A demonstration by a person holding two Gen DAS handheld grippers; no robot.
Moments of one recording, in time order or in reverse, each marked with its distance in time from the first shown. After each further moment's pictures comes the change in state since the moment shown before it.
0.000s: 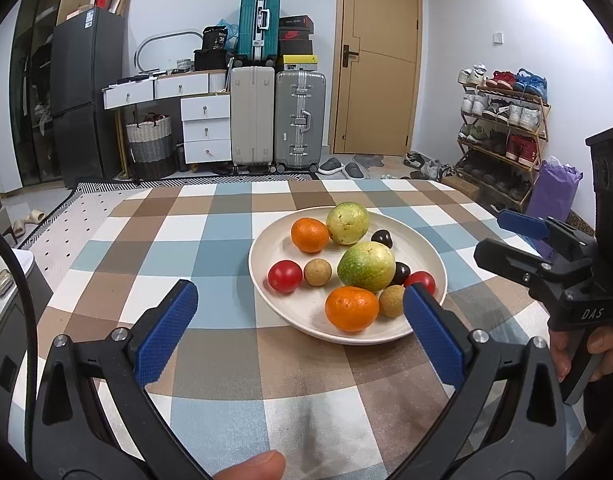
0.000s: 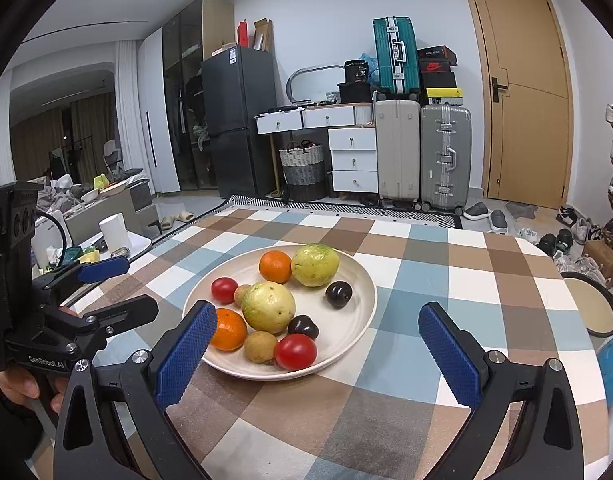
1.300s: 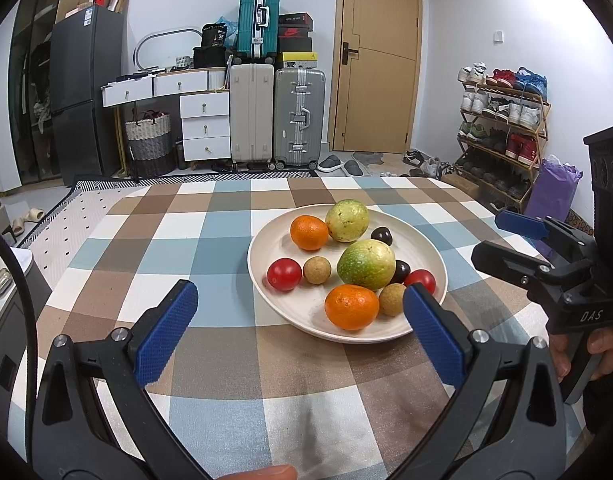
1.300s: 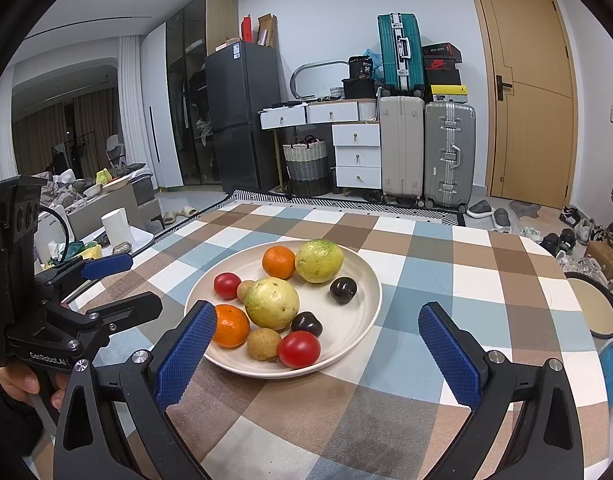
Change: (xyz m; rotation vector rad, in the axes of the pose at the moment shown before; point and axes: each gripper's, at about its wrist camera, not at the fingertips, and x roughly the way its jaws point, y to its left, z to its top) left arm 0.002 0.001 -0.002 -0.010 0.012 -0.002; right arm 0.001 0.001 0.000 -0.002 0.007 0.005
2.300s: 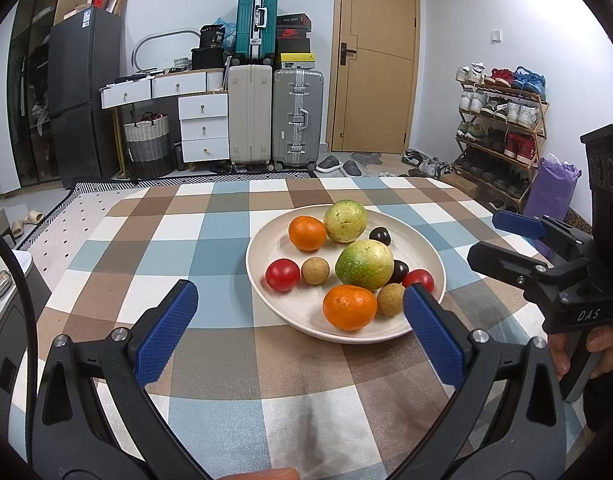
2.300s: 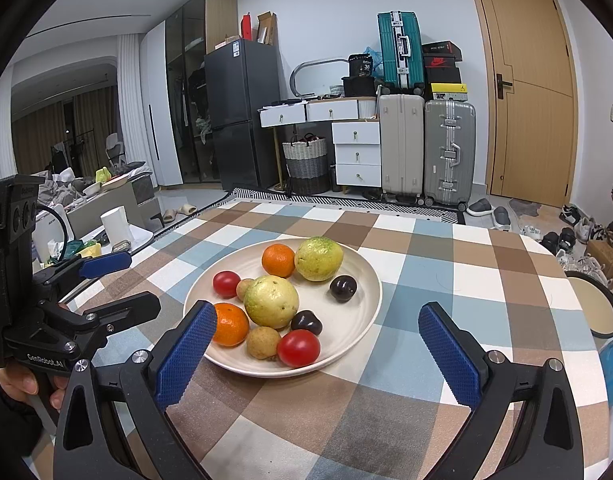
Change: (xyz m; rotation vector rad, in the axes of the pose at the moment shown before) left arm 0.000 0.000 0.000 0.000 0.000 0.002; right arm 0.001 0.001 -0.001 0.000 0.004 -0.001
